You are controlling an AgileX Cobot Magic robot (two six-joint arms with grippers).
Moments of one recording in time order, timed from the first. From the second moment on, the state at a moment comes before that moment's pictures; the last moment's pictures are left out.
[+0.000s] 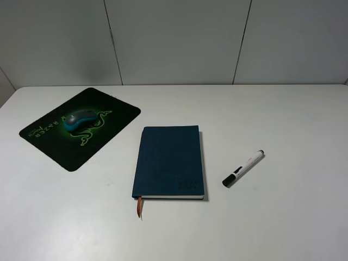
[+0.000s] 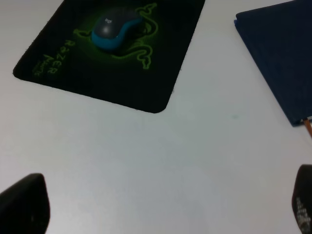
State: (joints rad) left arm -0.14 -0.01 -0.49 -0.07 1.06 0.13; right arm 0.00 0.28 -0.62 0.21 1.00 -0.07
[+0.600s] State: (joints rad) left arm -0.14 -0.01 -0.49 -0.07 1.06 0.13; right arm 0.11 0.84 -0.85 0.06 0.98 0.02
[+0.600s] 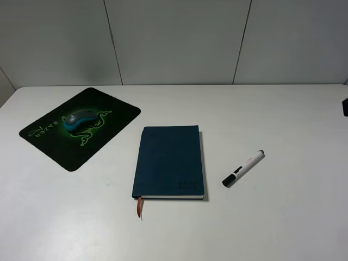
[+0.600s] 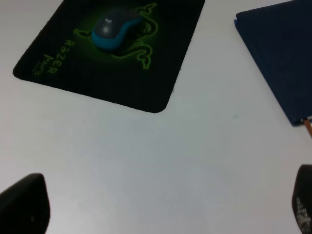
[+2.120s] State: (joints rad) left arm -0.14 -0.01 -0.49 -0.07 1.06 0.13; right arm 0.46 1.59 -1.04 -0.09 0.97 0.72
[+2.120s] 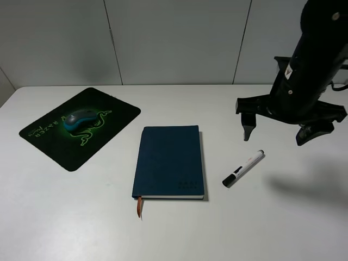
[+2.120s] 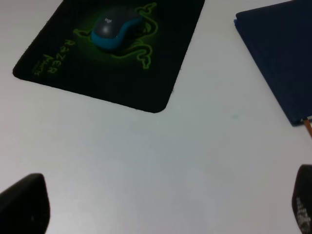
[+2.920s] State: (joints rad) left arm -0.14 -0.01 -0.49 -0.07 1.06 0.13; right arm 0.35 1.90 -1.04 0.04 0.76 0.65
